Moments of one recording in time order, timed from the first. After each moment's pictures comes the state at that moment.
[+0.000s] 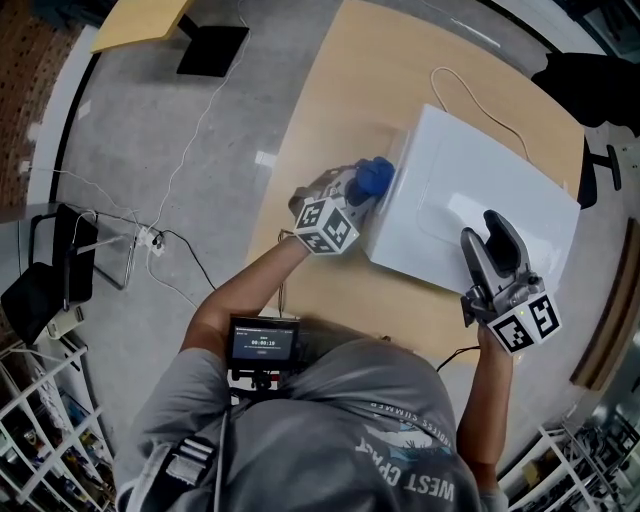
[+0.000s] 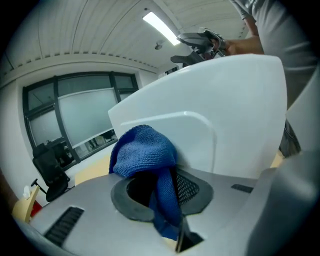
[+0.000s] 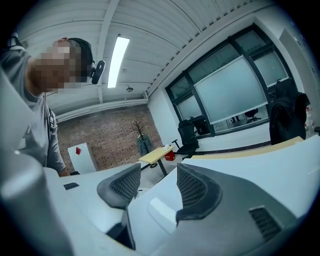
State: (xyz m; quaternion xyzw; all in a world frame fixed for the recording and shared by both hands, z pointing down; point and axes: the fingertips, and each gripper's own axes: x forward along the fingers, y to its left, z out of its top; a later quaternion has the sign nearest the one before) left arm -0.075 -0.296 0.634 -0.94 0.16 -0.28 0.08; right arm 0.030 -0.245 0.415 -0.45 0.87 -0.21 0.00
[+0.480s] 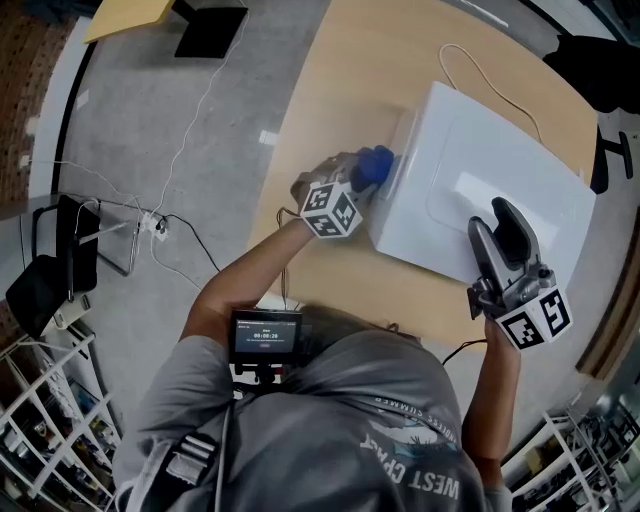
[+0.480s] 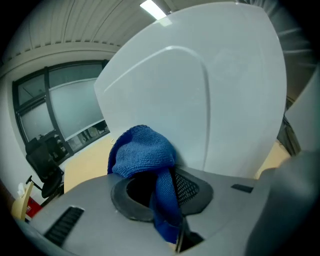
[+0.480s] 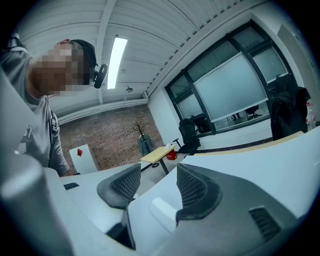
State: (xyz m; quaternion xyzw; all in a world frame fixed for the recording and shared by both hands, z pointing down) left arm -0.074 -0.284 0.696 -0.93 0.13 -0.33 0.07; right arm 0.029 -0.246 0.421 -0.45 0.87 -0.23 0.01
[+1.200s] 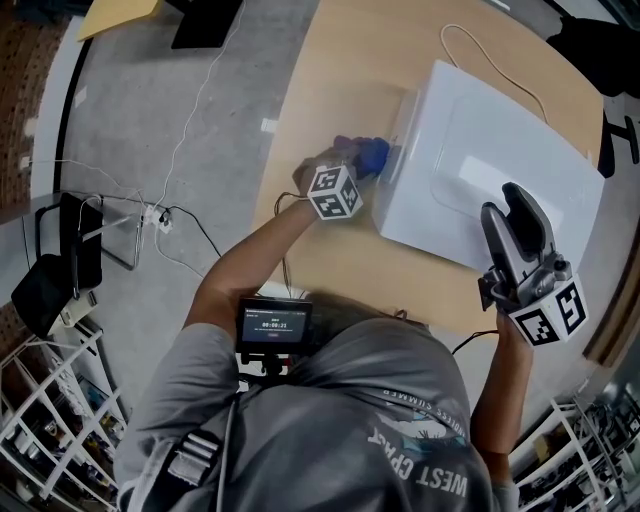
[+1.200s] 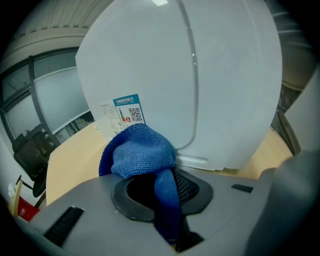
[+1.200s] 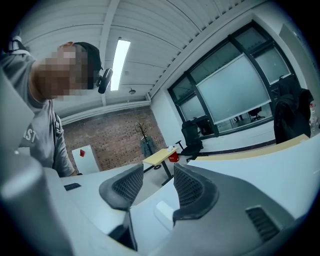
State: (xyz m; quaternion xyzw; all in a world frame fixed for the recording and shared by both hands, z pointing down) left arm -0.080 -0.267 0.763 -0.92 0.07 -0.39 0.05; right arm 0.022 -0.244 0.407 -0.44 0.87 -0.22 0.01
